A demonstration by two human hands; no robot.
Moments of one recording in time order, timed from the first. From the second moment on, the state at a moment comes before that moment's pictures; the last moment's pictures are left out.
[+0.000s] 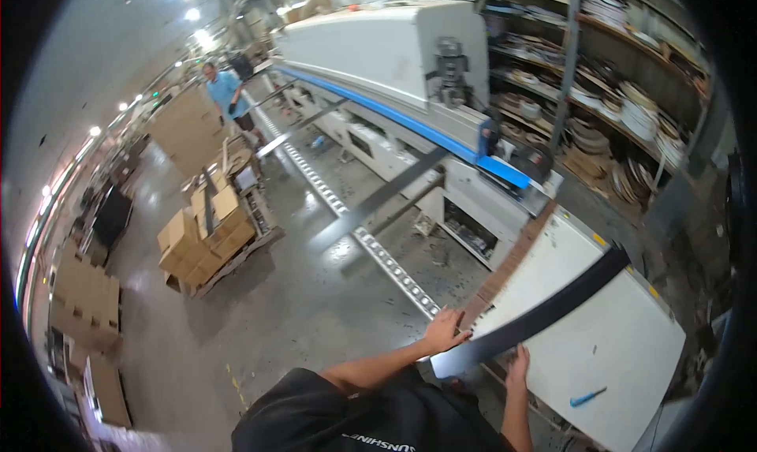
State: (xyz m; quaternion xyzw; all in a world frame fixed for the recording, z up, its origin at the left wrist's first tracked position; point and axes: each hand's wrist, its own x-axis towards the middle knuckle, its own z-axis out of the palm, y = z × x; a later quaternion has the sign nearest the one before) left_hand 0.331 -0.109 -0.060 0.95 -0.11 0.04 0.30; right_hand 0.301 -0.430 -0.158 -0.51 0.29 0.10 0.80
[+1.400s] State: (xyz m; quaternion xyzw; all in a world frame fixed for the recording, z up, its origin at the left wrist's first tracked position) left_hand 0.234 -0.075 -0.032 0.96 0.07 -0.03 0.28; right_hand -0.166 -0.518 -0.269 -0.73 0.36 0.06 0.58
